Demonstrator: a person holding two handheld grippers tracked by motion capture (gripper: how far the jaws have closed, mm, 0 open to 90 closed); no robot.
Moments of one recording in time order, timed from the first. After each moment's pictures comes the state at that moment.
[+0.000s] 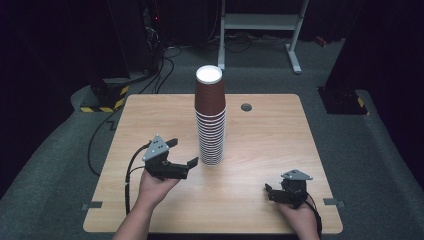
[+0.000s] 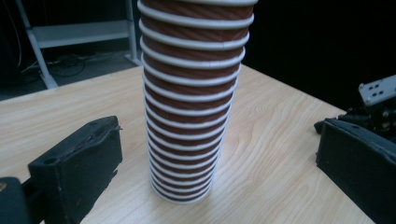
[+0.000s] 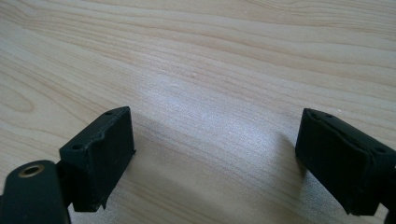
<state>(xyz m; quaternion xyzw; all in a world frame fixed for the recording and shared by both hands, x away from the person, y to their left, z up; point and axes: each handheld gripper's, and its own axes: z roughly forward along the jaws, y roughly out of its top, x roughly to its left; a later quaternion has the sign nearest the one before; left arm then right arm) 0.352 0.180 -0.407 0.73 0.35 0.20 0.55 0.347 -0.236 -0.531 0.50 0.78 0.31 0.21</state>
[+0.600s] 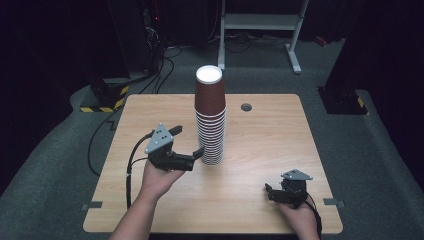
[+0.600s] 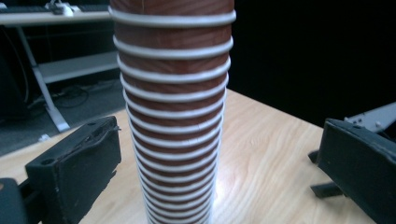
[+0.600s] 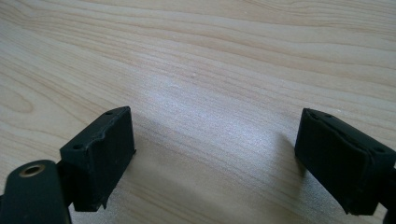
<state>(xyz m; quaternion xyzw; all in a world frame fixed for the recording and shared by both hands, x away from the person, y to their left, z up) 0.356 0.162 -0.363 0.72 0.32 0.24 0.57 0.347 -0.235 -0.531 0.50 0.78 0.31 0.21</state>
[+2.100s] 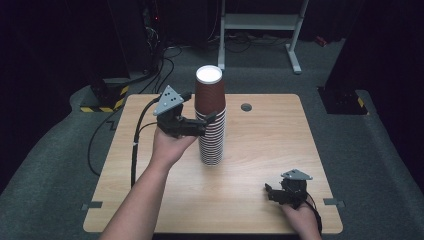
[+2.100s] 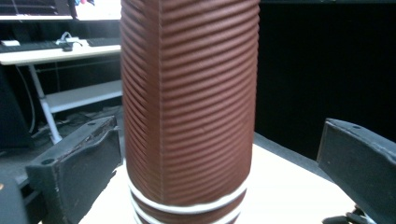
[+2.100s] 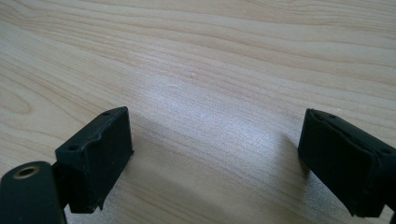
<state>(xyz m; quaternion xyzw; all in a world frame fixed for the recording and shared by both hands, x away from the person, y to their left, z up) 0.403 0.137 -0.296 0.70 0.31 0.25 0.60 0.348 -0.235 -0.532 0.50 0.78 0.31 0.21</state>
